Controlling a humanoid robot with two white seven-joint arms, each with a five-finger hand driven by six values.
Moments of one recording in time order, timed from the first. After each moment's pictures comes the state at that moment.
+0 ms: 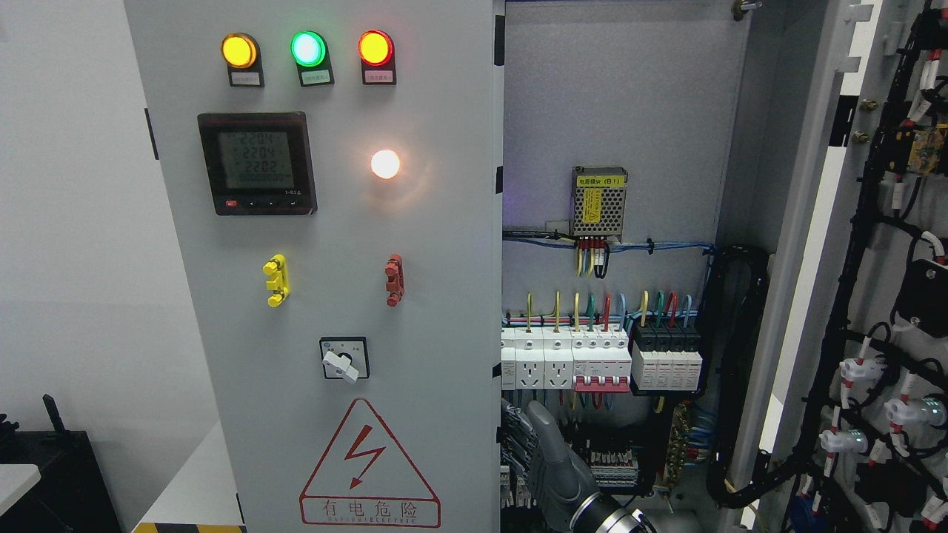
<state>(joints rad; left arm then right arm) 0.00 0.00 0.14 0.09 0.00 -0.15 -0.28 -0.58 -0.07 0.39 -1.34 -0.49 0.10 0.29</state>
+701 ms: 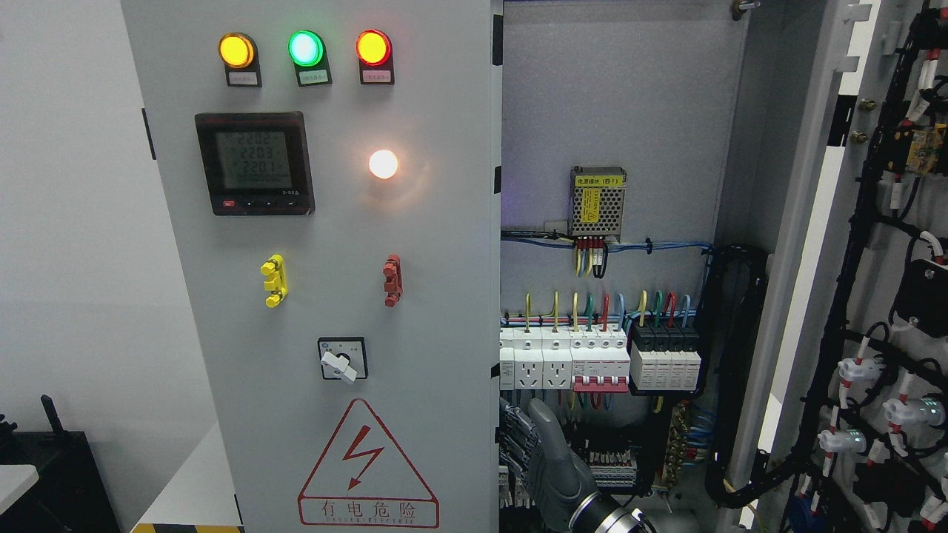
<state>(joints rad) 0.00 0.00 0.14 0.09 0.00 -0.15 -0.28 -0.58 -0.07 0.40 -1.34 -0.54 0.12 0.32</state>
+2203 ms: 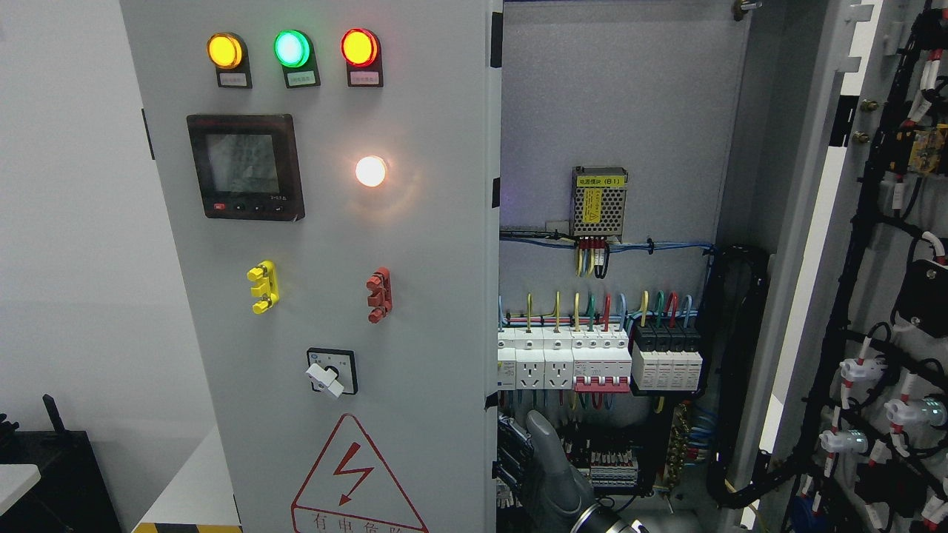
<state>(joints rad) 0.00 0.00 0.14 0.10 0.00 -0.15 -0.28 -0.54 -0.08 0.40 -1.40 -0.55 0.12 0.33</state>
